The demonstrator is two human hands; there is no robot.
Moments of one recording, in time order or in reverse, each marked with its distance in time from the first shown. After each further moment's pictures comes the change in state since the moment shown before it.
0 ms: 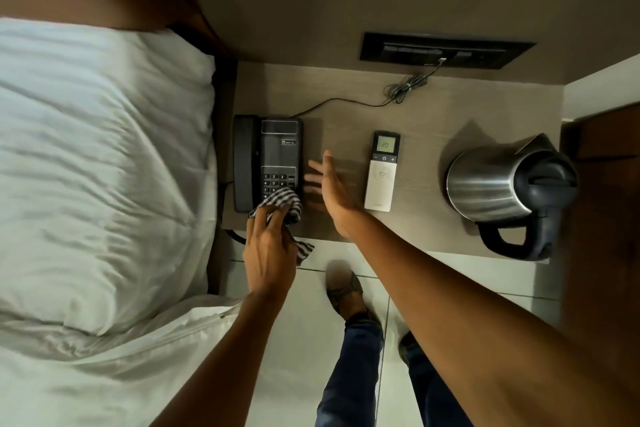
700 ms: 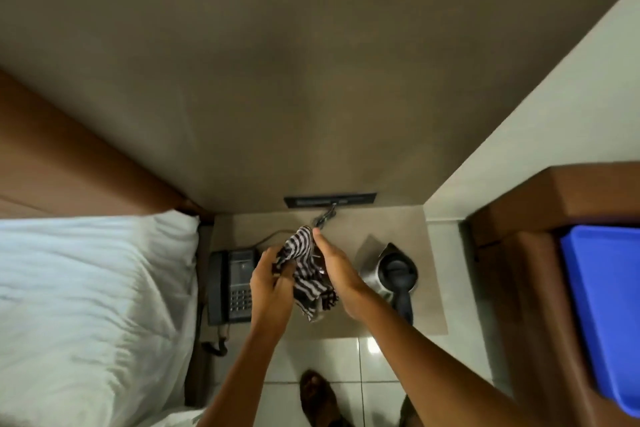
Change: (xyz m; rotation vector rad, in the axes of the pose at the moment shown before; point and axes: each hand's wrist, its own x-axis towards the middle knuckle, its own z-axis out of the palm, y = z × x) left_hand -0.011 0.253 -0.138 -0.803 -0.013 -0.006; right_hand -0.212 -0.124 -0.139 0.096 -0.009 -0.222
